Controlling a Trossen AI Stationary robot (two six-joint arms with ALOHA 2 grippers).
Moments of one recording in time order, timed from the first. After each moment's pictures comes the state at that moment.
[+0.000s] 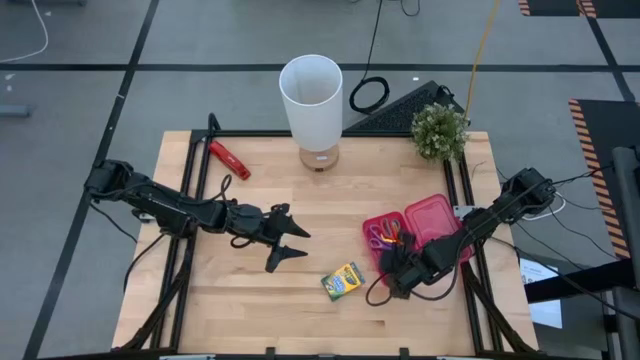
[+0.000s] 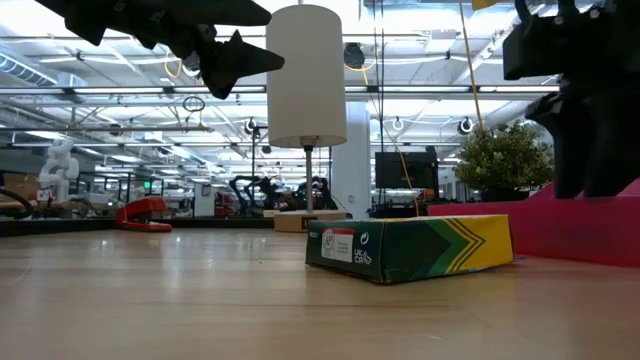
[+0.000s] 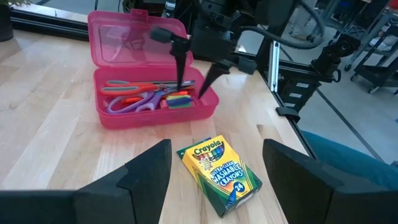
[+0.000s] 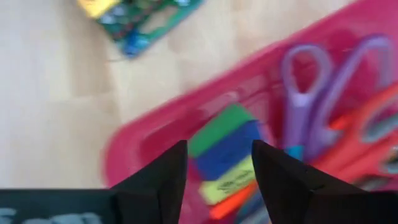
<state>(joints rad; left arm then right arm) -0.21 1.33 0.65 0.37 0.01 -0.25 0.59 1.53 0.87 -0.71 0.29 0.75</state>
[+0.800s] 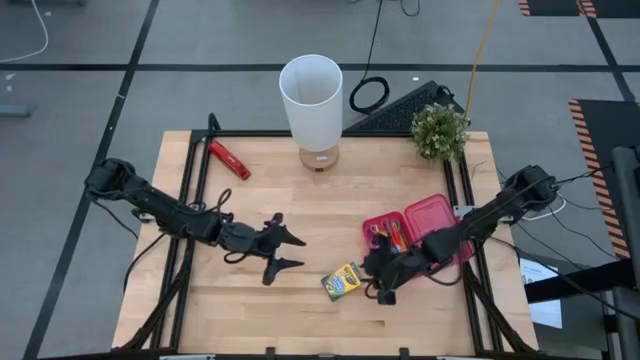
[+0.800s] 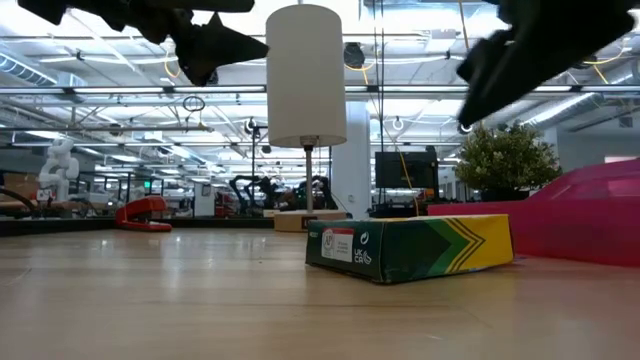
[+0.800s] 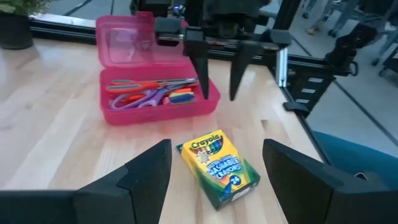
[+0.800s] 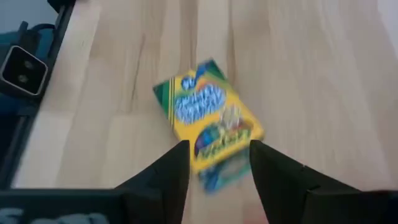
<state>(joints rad) -0.36 1.33 0.65 0.36 -0.21 -0.25 0.52 1.48 0.87 -0.26 0.26 0.45</state>
